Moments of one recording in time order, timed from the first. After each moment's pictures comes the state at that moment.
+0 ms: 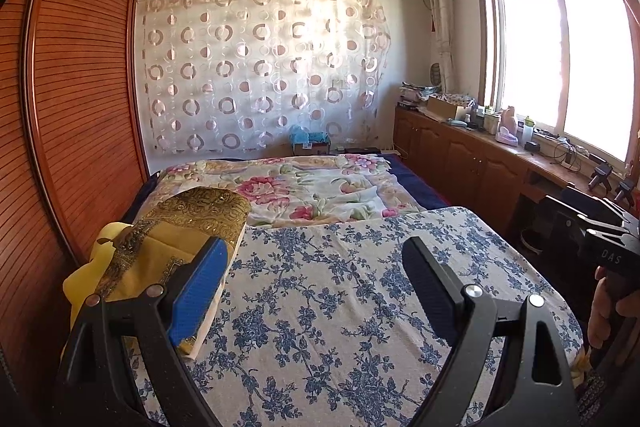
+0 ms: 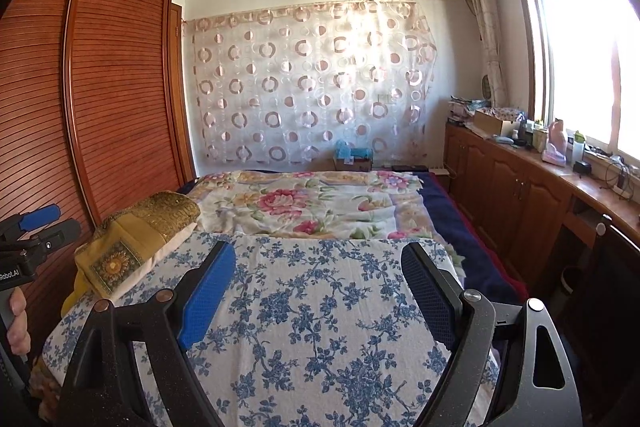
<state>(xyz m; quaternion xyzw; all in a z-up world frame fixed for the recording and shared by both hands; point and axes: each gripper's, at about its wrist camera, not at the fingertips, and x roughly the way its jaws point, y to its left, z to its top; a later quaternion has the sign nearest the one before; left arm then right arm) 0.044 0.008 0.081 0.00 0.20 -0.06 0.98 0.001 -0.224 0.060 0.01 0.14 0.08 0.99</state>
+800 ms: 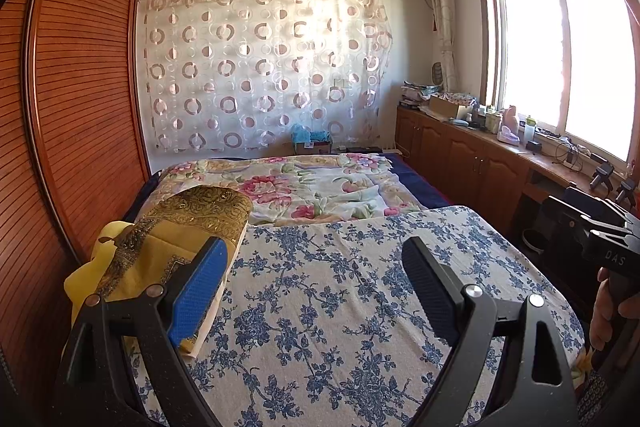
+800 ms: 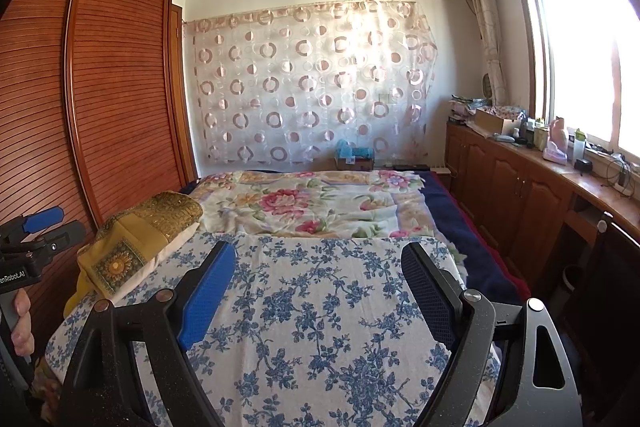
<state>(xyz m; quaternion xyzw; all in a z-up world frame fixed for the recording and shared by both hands) 0.044 0.010 0.081 0.00 0.20 -0.06 0.98 0.002 -0.226 0.060 0.01 0.14 0.08 0.99</state>
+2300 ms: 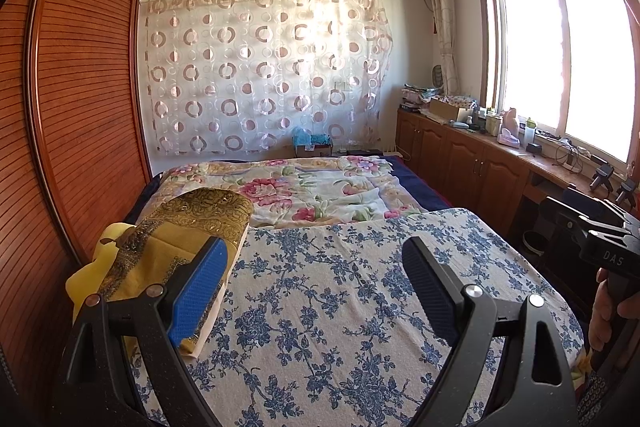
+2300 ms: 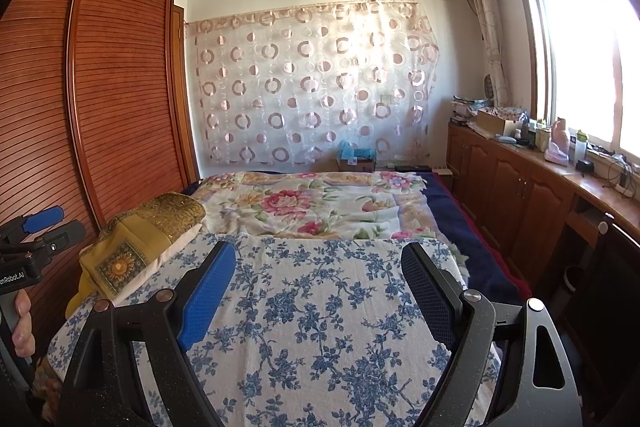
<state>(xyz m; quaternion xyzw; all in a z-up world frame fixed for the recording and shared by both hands) 0.044 0.010 0.078 0.00 0.20 -0.06 0.98 0.003 -0.224 0.060 0.01 0.14 0.09 0.99</state>
